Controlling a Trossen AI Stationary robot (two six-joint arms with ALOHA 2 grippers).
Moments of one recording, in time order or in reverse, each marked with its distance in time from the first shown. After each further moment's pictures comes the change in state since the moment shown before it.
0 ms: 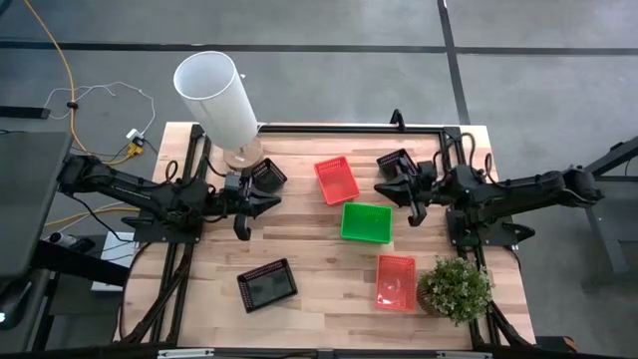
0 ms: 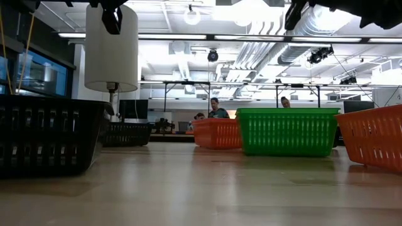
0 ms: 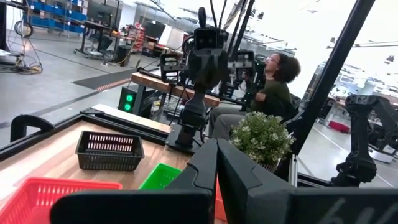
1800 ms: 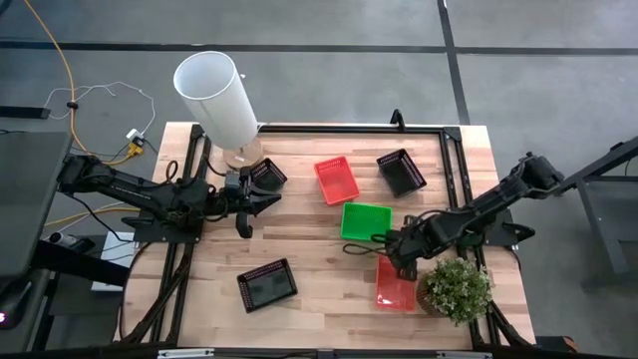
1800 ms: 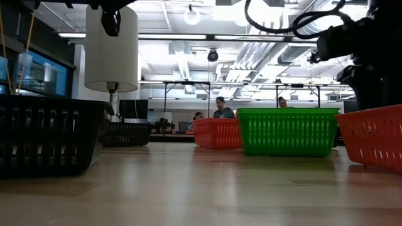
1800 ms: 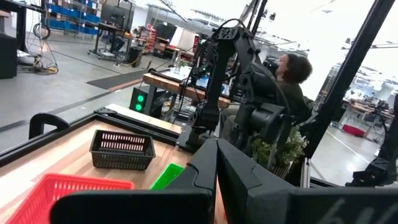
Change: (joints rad) left arm 0.000 0.000 0.000 -0.009 -0.049 0.000; right arm 0.475 0.515 0.396 -1.576 0.158 0.317
